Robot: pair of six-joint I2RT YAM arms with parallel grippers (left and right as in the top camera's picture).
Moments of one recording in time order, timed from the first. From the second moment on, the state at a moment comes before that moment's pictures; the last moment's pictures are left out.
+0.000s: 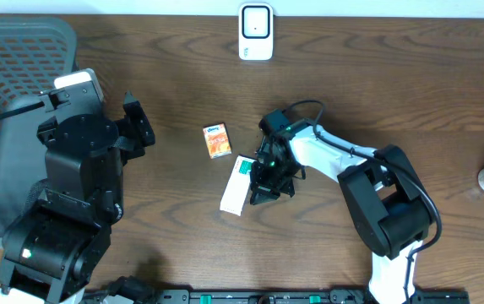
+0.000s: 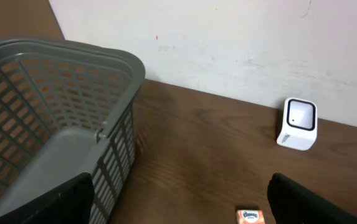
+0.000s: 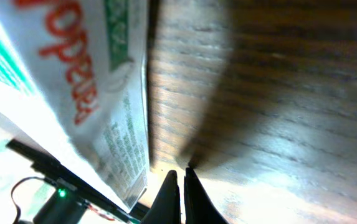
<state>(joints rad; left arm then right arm) -0.36 0.96 1.36 -0.87 -0.53 -0.33 0.56 2.04 1.23 -0.83 -0.63 0.62</state>
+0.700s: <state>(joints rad) -0.36 0.96 1.36 -0.87 -0.53 -0.33 0.61 1.64 1.21 -0.82 -0.14 0.51</state>
